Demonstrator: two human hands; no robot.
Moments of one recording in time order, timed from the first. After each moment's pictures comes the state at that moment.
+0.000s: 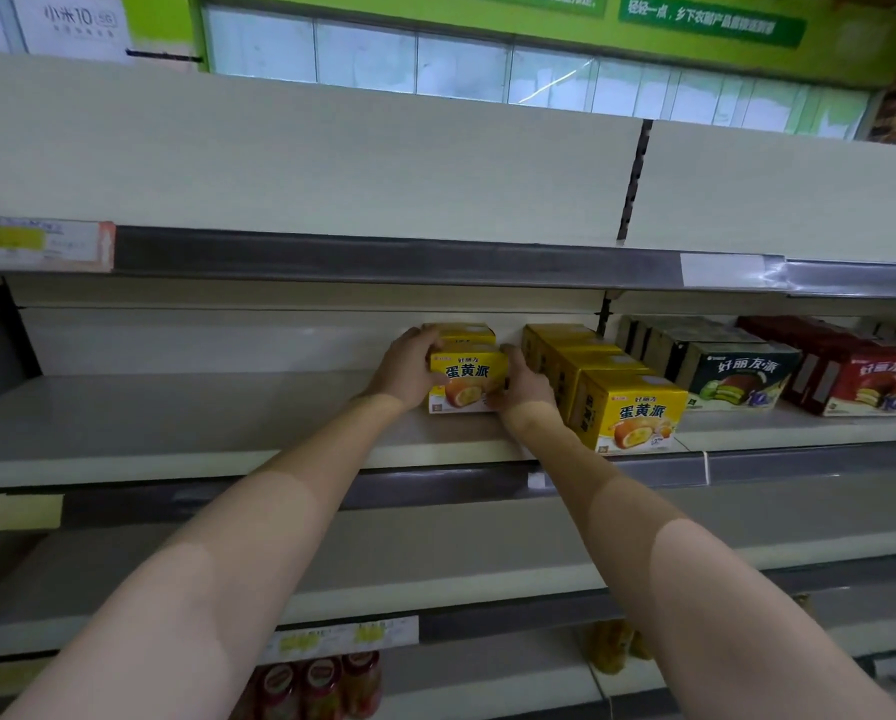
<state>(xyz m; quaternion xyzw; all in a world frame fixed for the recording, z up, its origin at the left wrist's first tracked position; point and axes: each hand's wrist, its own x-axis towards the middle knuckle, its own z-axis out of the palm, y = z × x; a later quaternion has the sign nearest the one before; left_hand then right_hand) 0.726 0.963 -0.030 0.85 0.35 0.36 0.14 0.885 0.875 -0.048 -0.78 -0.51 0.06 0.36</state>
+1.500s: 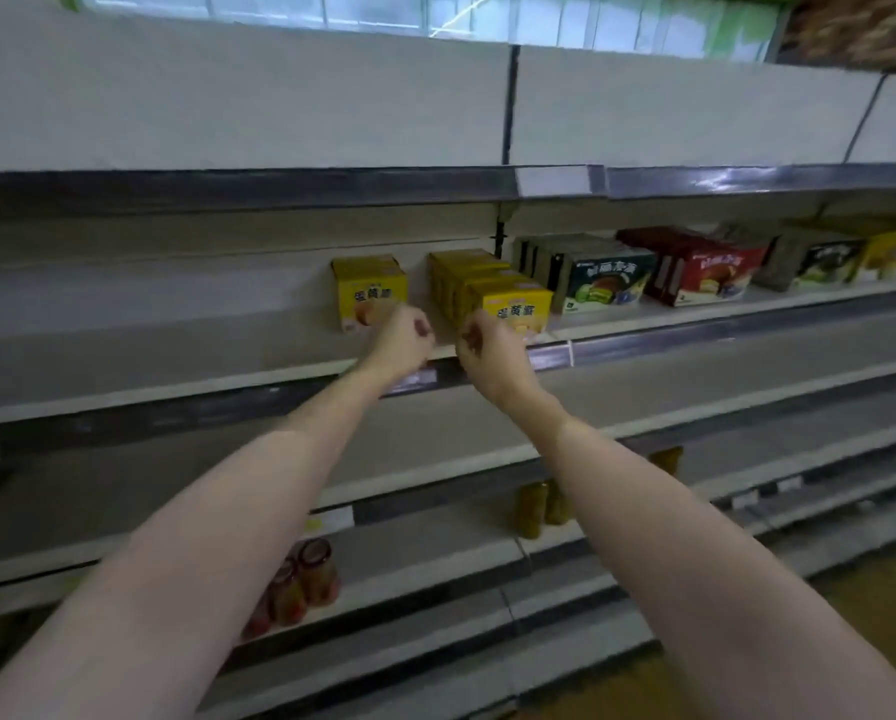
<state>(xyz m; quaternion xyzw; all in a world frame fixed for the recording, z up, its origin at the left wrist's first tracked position) 0.789 0.808 -0.042 0.83 0.38 0.33 0.24 0.906 0.712 -0.060 -0.71 -0.55 -0.04 0.43</state>
